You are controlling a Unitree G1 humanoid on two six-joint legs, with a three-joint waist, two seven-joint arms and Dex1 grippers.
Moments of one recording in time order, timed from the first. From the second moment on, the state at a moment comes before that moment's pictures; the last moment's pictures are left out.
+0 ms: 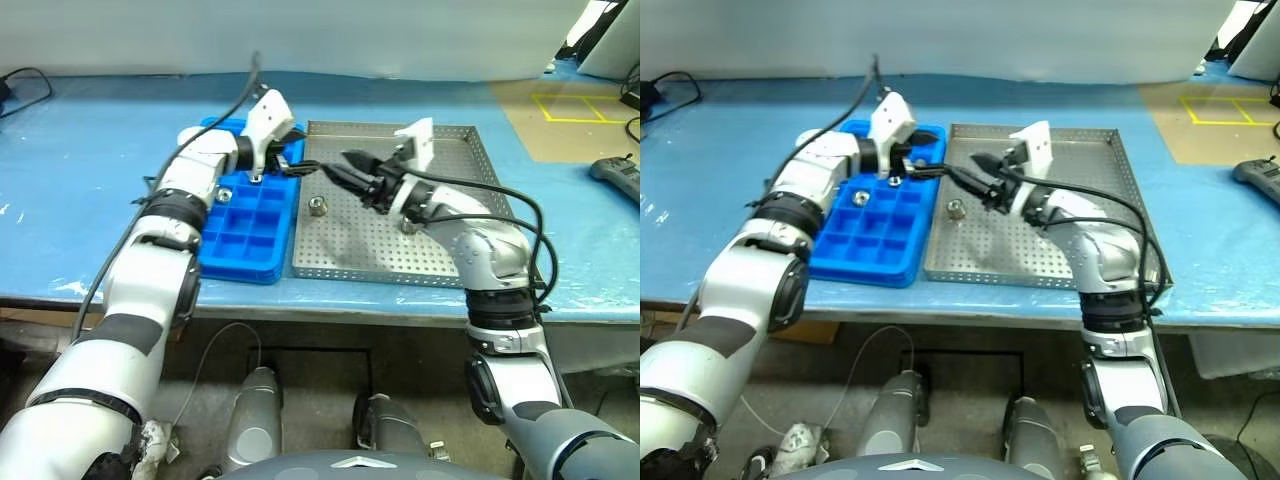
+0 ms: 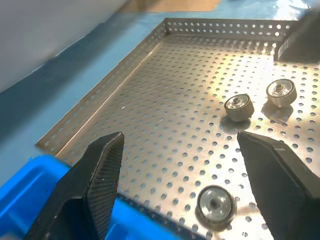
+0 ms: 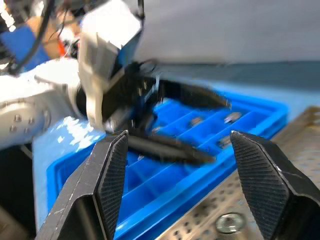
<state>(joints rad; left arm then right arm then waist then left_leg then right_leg) -1.28 0.29 -0.10 1.16 0.03 -0.09 -1.02 -0.66 -0.28 -0.09 -0.08 0.55 0.68 0.59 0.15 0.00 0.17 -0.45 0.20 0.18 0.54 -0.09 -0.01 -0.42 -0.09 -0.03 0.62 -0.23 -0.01</state>
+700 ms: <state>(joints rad) -1.37 0.01 -0.12 1.38 0.22 -0.04 -0.51 -0.33 -0.25 -0.17 -0.47 0.59 0.73 0.27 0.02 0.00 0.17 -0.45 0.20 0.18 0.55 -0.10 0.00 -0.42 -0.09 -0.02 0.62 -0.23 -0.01</state>
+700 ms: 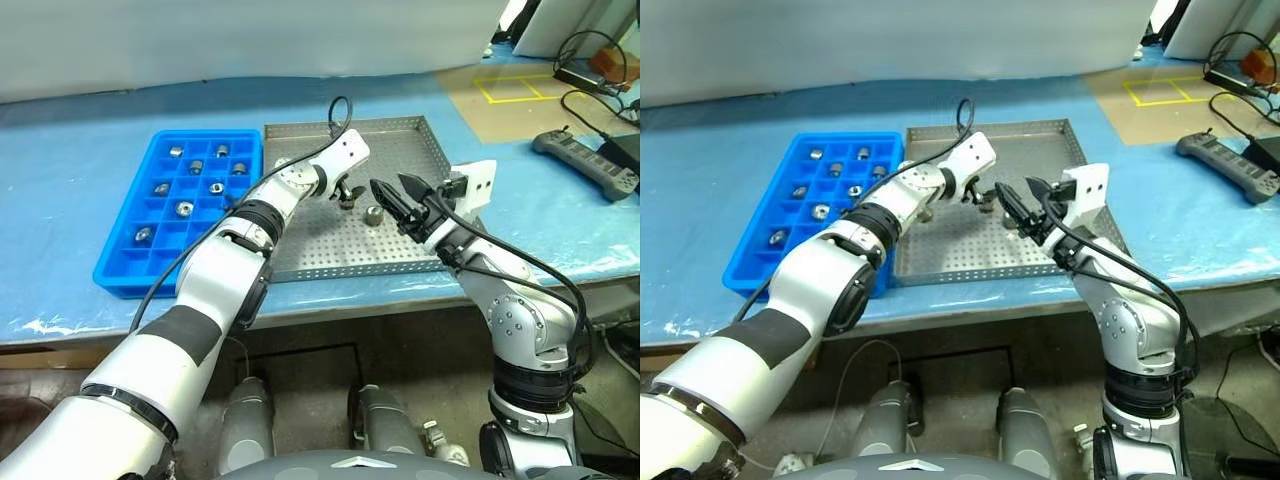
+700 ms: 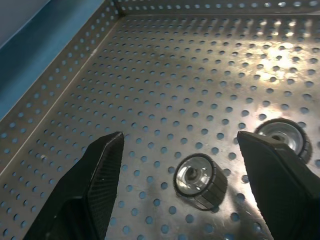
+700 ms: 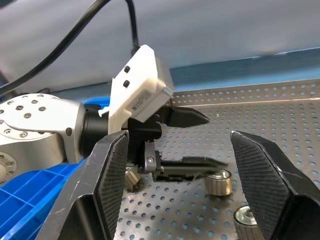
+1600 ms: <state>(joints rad) -1.32 0.28 -0.25 1.36 0.36 -0.11 -0.85 -0.41 -0.25 -0.07 -0.28 0.54 0.68 0.32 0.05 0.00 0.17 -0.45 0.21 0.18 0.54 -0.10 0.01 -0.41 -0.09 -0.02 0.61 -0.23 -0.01</state>
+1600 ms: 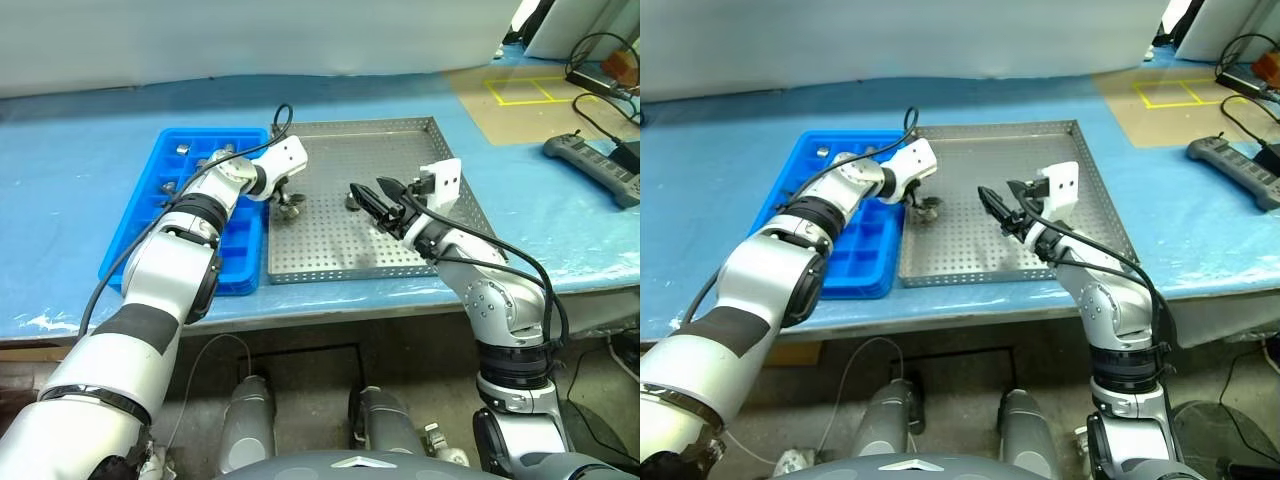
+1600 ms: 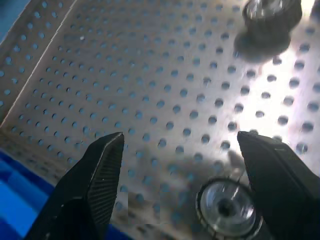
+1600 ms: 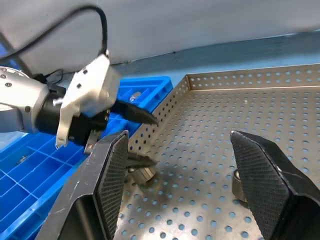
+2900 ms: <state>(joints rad) -1.40 0.36 -0.30 1.38 0.47 -0.12 -1.07 -0.28 -0.12 0.00 -0.32 0.47 0.58 0.24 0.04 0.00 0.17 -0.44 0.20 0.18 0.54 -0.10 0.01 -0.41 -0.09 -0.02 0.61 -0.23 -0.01</state>
